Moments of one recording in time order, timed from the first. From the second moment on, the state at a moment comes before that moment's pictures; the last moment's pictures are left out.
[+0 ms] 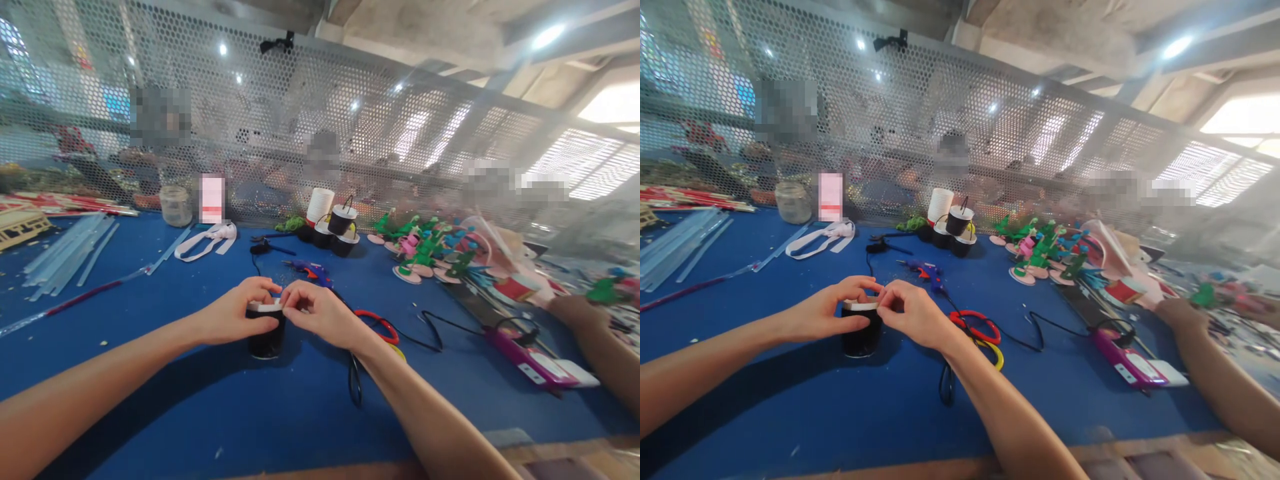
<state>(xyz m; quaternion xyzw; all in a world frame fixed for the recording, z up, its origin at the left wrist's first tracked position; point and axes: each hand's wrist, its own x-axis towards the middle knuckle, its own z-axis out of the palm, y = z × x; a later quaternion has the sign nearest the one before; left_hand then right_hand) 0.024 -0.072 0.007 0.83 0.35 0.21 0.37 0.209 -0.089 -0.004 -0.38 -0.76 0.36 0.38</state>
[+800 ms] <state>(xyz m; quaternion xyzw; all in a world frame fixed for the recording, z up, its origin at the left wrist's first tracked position) 0.012 -0.065 -0.004 0.80 0.31 0.25 0.46 0.207 -0.095 0.001 -0.43 -0.77 0.33 0.35</state>
